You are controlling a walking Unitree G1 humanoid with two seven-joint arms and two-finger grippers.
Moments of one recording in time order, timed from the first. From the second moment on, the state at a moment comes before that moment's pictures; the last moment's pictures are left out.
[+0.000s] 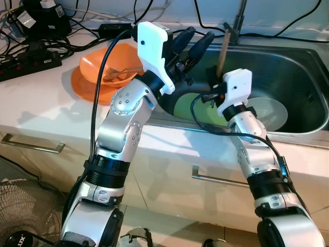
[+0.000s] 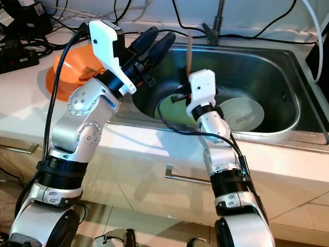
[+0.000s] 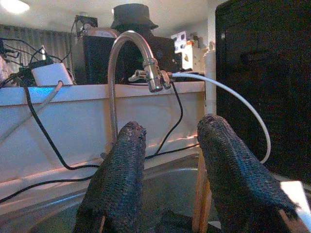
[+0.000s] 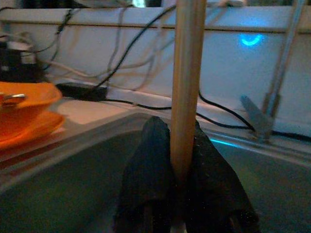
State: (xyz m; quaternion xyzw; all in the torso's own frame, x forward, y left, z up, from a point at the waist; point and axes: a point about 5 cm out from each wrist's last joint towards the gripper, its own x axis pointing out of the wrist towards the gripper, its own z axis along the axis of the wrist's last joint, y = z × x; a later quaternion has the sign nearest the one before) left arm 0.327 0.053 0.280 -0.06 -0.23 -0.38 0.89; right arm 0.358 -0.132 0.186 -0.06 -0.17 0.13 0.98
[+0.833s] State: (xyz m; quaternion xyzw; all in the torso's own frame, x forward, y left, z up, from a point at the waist) left arm 0.317 0.063 0.220 0.00 -0.13 -0.31 0.94; right arm 0.387 -0.176 0.163 0.01 -0.04 0.00 1.00
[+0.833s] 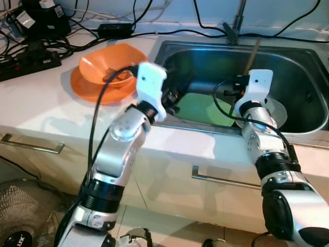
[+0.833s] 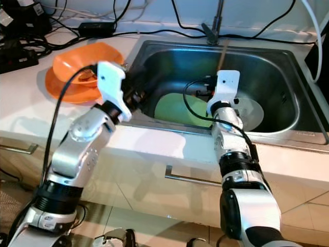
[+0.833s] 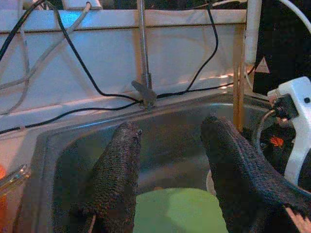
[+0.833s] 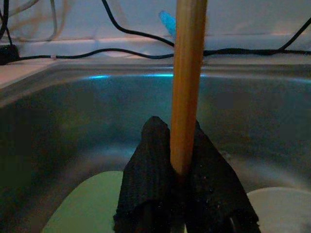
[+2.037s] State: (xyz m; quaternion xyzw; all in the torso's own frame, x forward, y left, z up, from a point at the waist) left arm 0.319 0.058 0.218 0.11 -0.15 -0.29 0.94; right arm 0.389 -0.172 0.198 0.03 -0.13 0.01 0.99
